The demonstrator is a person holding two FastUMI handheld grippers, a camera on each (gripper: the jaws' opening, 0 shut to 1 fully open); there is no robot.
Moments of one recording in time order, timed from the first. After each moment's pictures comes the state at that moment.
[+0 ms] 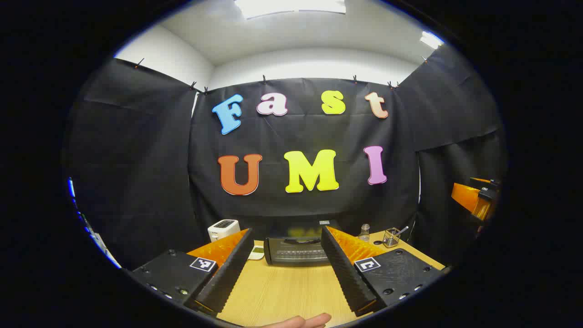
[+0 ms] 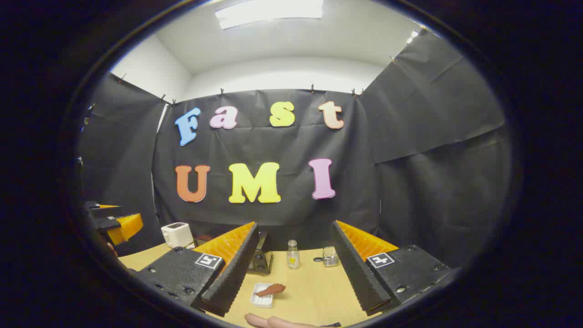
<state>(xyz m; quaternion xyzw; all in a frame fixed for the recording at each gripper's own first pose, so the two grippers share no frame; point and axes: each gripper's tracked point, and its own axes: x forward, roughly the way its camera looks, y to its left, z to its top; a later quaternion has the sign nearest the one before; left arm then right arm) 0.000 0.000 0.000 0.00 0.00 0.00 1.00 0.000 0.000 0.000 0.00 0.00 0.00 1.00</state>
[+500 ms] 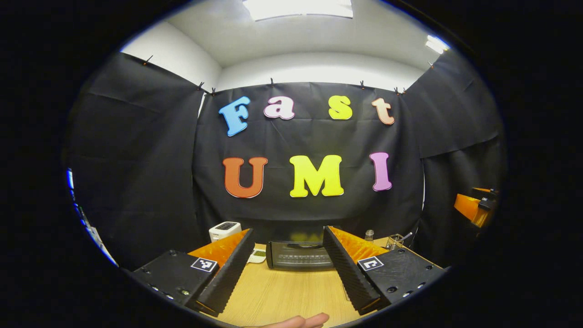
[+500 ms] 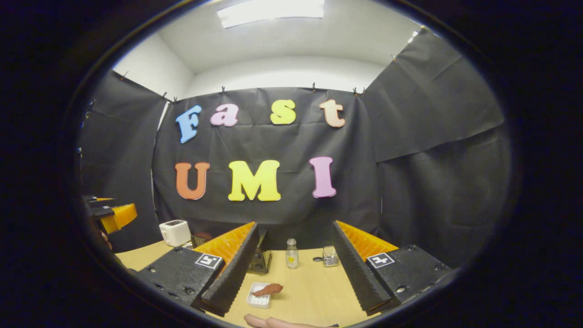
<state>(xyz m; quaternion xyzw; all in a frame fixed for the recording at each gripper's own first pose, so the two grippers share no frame) 0.016 0.015 -0.003 -0.02 -0.02 0.01 1.00 0.019 -0.006 -0.017 0.00 0.00 0.01 1.00</state>
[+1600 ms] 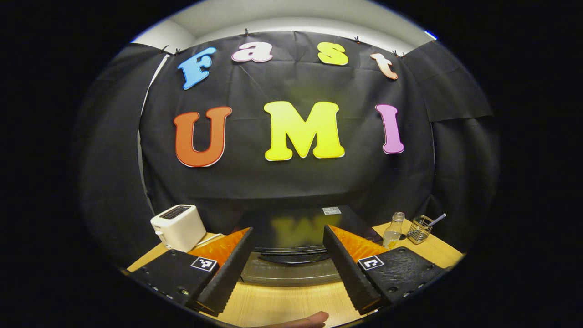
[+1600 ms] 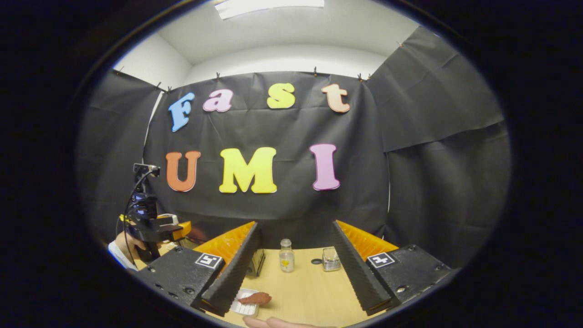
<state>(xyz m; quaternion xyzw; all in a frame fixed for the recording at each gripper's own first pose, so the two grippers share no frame) 0.304 -0.037 -0.138 -0.01 0.09 -0.06 0.99 0.126 -0.040 -0.040 -0.01 0.03 0.01 1.00</state>
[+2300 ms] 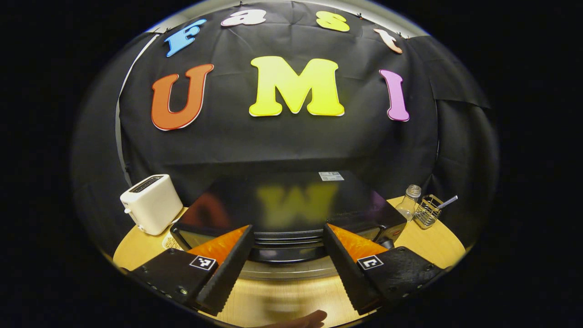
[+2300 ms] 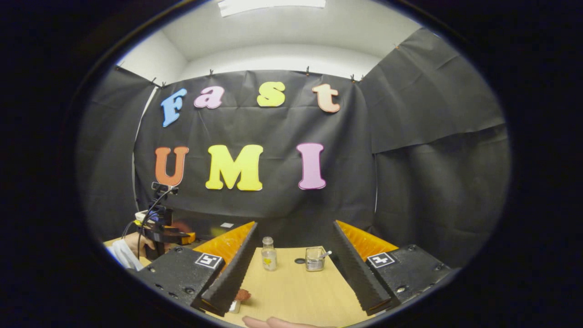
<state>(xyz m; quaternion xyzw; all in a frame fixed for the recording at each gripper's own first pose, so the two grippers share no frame) 0.347 -0.056 -0.223 -0.01 0.20 -0.08 0.98 0.123 -0.073 -0.043 -0.02 0.03 -0.02 1.00</state>
